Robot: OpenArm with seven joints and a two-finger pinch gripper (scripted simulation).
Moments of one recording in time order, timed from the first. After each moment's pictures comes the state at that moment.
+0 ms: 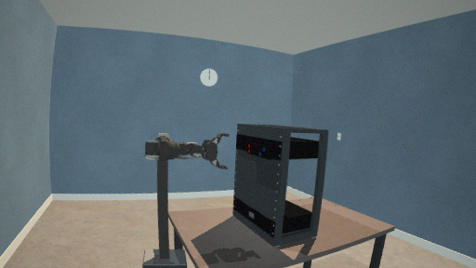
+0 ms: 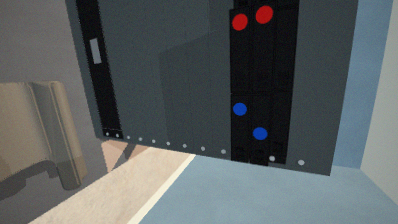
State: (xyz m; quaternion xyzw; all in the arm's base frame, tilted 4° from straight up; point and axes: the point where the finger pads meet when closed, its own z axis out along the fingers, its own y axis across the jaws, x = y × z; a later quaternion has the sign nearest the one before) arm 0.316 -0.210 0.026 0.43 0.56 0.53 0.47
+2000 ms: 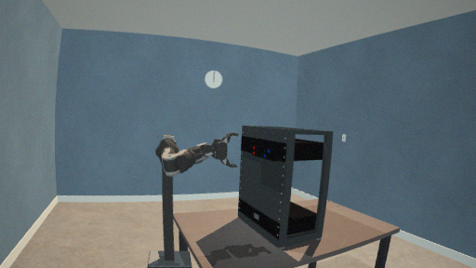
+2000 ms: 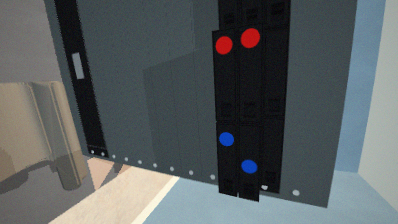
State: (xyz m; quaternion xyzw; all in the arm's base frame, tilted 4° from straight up) arm 0.345 -0.173 0.035 0.42 0.55 0.55 0.47
